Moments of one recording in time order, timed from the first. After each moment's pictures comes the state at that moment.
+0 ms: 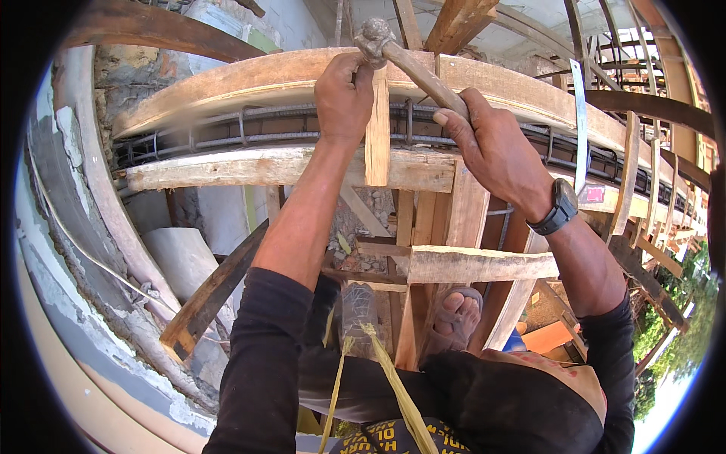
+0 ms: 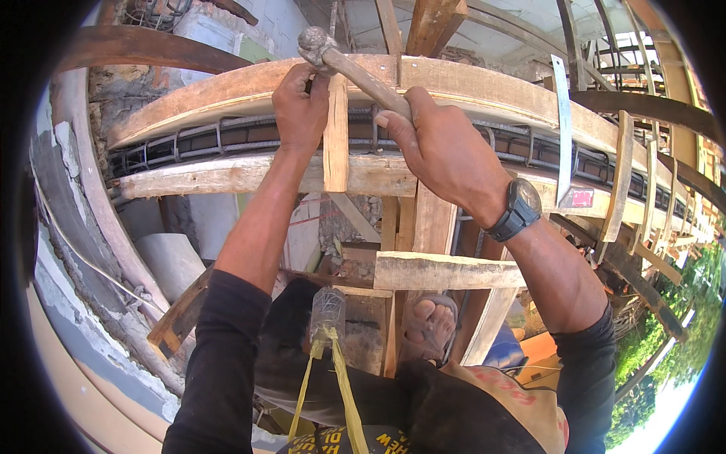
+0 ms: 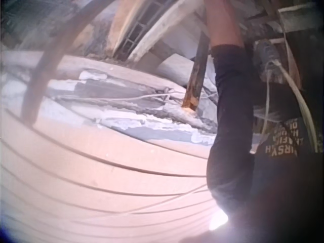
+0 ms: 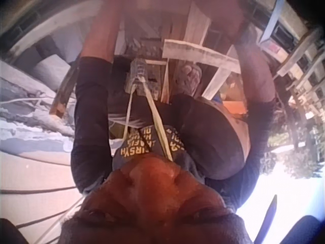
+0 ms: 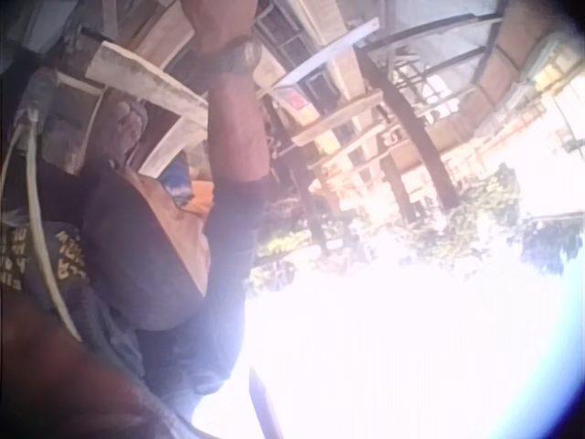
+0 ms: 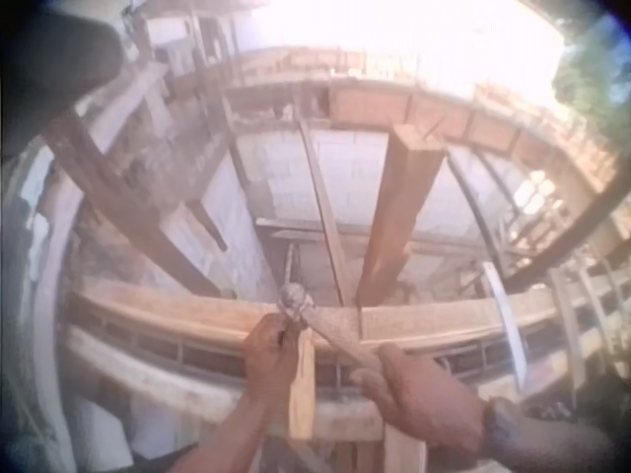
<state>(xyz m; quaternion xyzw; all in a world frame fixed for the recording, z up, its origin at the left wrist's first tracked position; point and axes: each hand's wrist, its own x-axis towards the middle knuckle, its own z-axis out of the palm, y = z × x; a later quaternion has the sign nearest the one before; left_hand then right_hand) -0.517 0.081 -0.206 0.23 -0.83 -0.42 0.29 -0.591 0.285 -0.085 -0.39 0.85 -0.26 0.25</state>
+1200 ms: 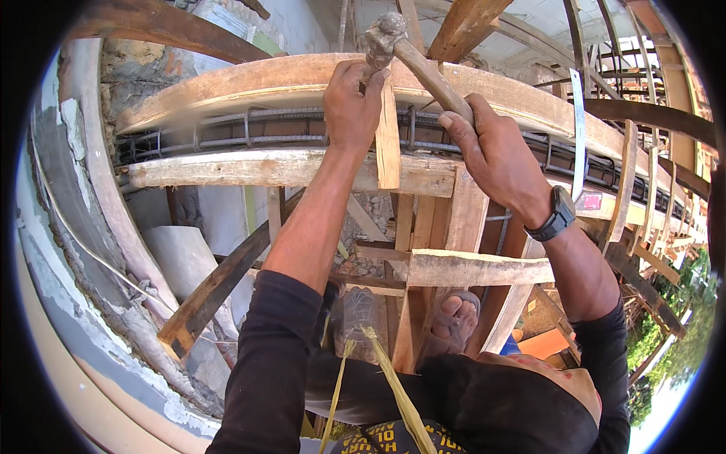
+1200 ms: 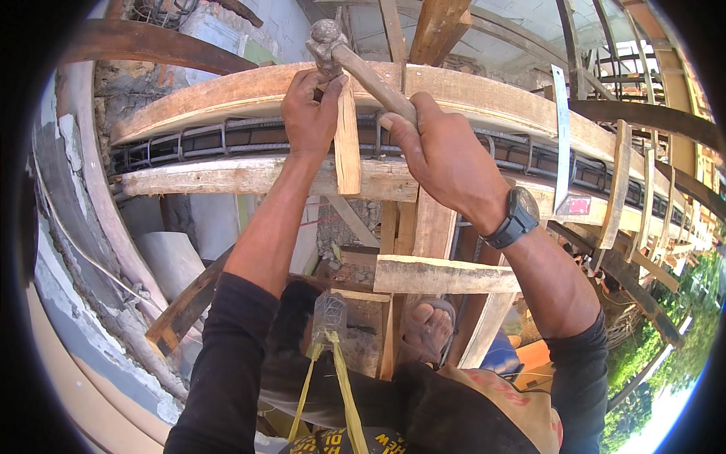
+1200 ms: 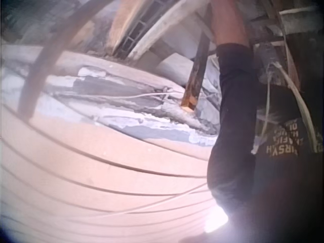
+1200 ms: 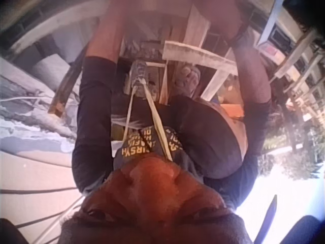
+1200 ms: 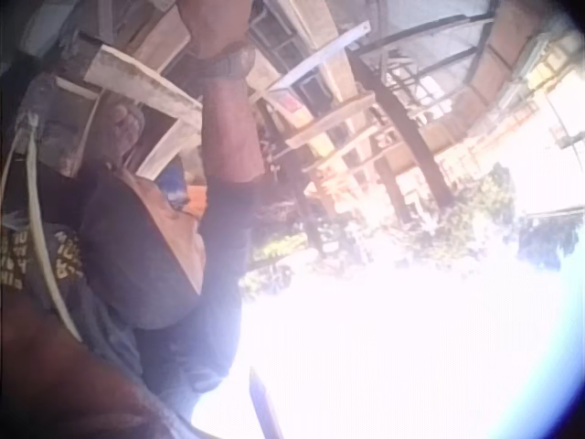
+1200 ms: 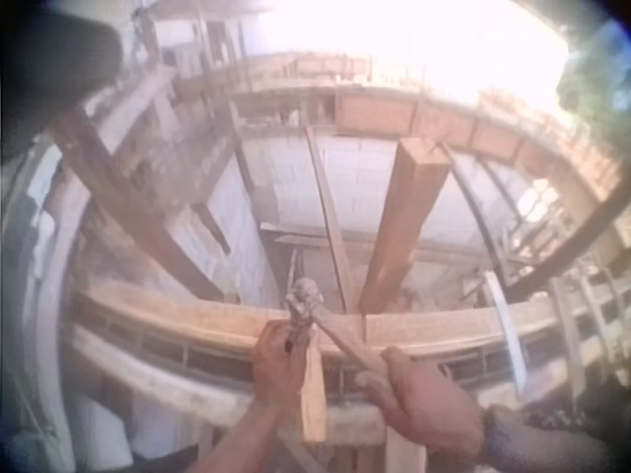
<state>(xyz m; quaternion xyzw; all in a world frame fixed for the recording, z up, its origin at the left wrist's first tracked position) -0.516 0.085 -0.209 0.27 -0.82 -0.41 0.30 -0.588 0.283 -0.081 -0.37 0.84 -0.32 0.24</state>
